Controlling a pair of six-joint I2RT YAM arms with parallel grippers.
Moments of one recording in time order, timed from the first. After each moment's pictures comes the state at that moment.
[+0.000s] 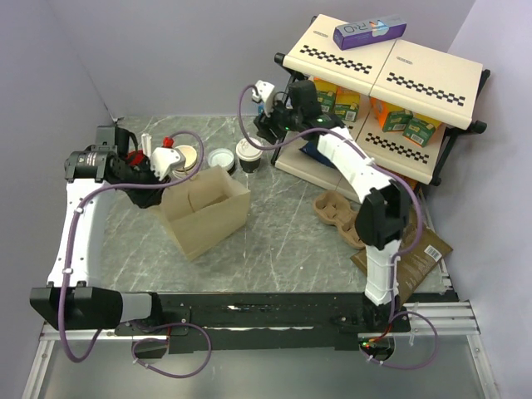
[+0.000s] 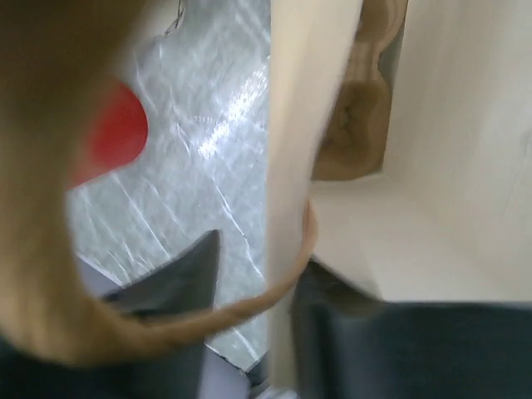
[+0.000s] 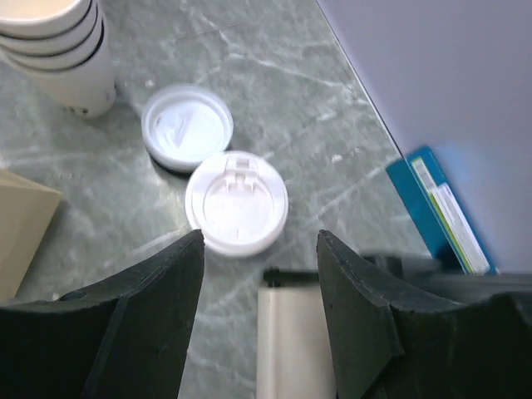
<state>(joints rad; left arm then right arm) 0.01 1.29 1.51 -1.32 0.37 0.86 0.46 2.01 1.99 -0.46 -0.44 -0.52</state>
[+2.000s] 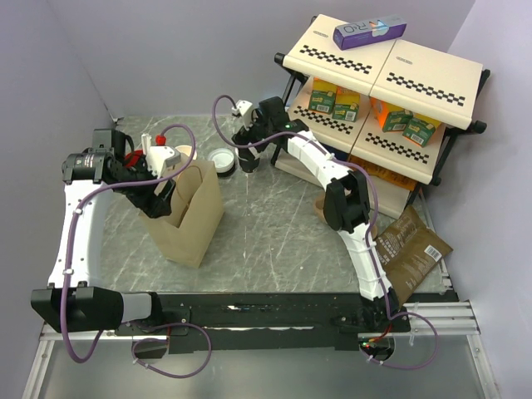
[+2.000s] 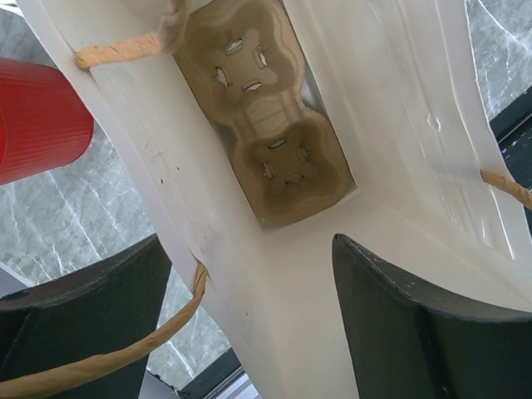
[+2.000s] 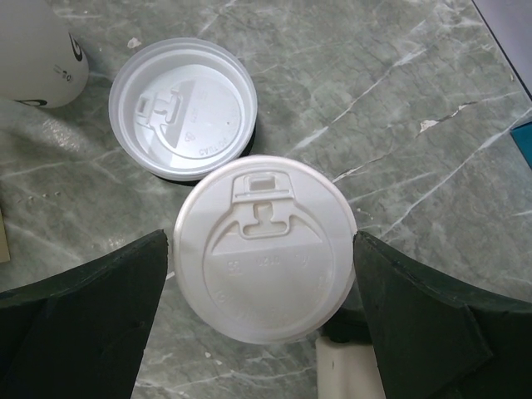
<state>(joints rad) 0.05 1.28 1.49 -1.34 0.46 0.71 0.51 2.43 2.33 -0.57 -0.37 -0.38</state>
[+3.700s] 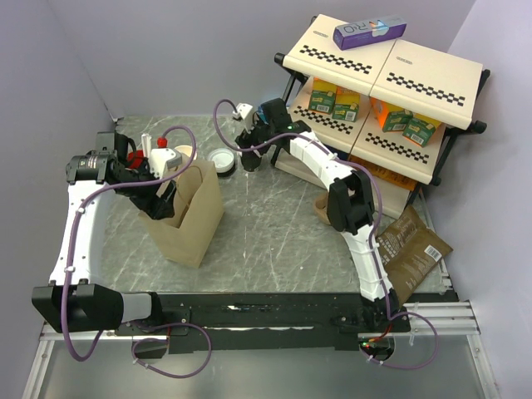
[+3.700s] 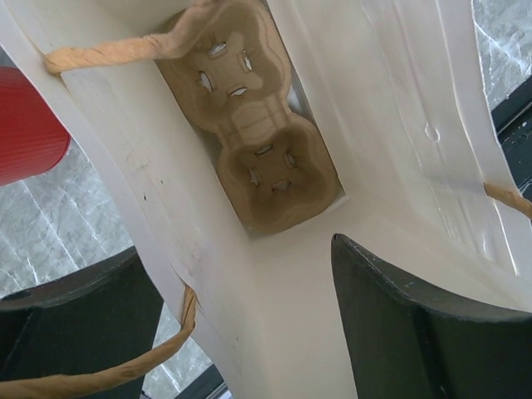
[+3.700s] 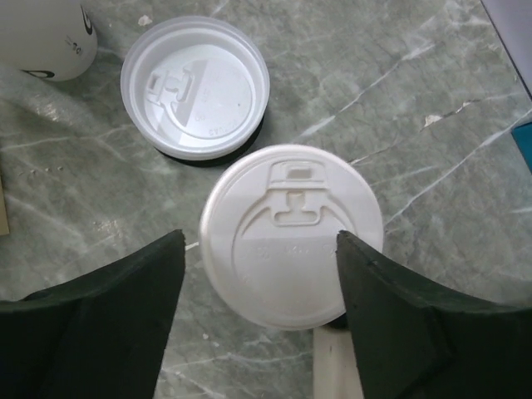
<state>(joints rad) 0.05 1.28 1.44 -1.32 0.49 0.69 0.51 2.38 2.24 -0.55 -0.39 -0.44</state>
